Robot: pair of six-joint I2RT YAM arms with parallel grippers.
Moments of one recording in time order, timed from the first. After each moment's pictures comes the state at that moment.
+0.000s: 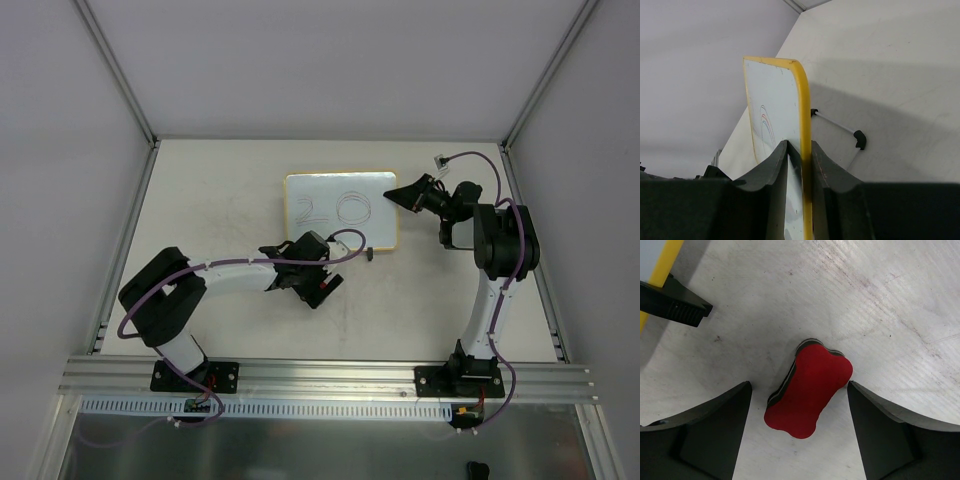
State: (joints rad) left arm -0.88 1.64 0.88 -0.27 0.02 -0.01; right arm -0.01 2.12 0.96 1.22 -1.01 0.92
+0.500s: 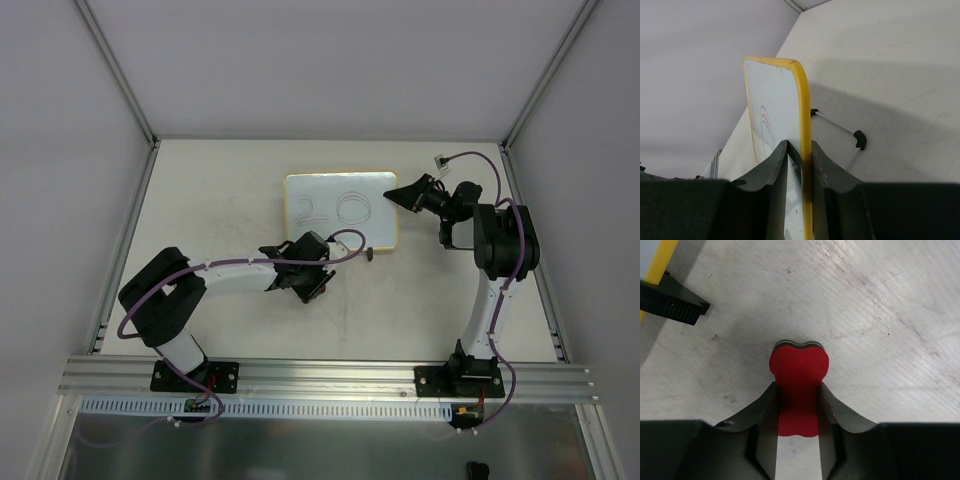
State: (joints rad) left arm -0.88 1.64 0.88 -0.28 0.02 -0.02; right arm -0.01 2.12 0.96 1.22 -1.01 0.92
